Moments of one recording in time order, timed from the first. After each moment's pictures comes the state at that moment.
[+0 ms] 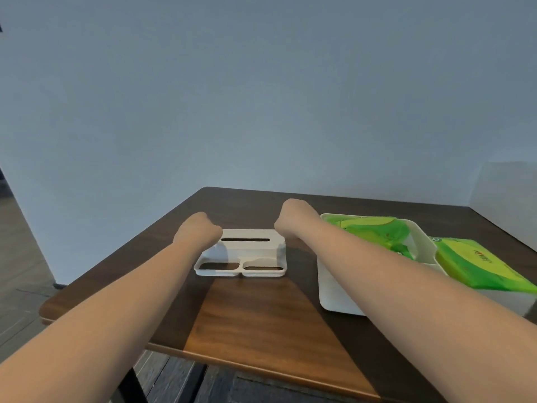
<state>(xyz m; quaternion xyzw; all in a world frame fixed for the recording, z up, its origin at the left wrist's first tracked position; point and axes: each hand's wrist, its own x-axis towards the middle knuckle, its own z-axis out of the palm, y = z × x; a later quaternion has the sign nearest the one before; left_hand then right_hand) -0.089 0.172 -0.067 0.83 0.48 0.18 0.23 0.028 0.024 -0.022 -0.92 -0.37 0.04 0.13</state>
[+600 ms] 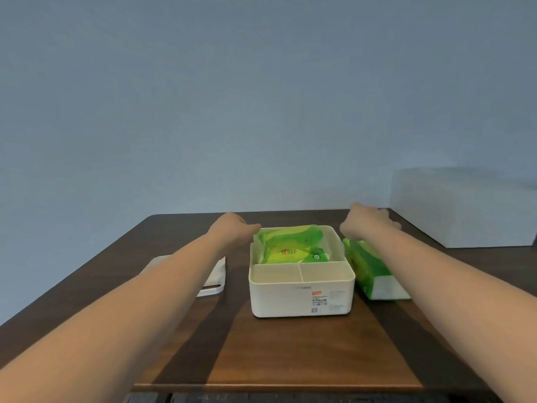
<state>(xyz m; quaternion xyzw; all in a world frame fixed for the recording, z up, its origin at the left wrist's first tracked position) 0.005 0.030 -0.016 0.88 0.31 0.16 0.33 0.128 -0.180 0.000 -0.98 -0.09 0.01 0.16</state>
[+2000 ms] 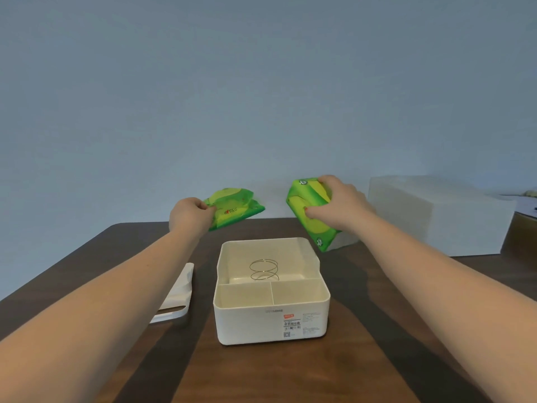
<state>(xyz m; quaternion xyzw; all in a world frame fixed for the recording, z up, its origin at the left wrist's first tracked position) 0.060 0.069 -0.009 0.79 0.34 0.35 0.37 0.153 -0.192 0.027 -0.92 -0.21 -0.10 0.30</state>
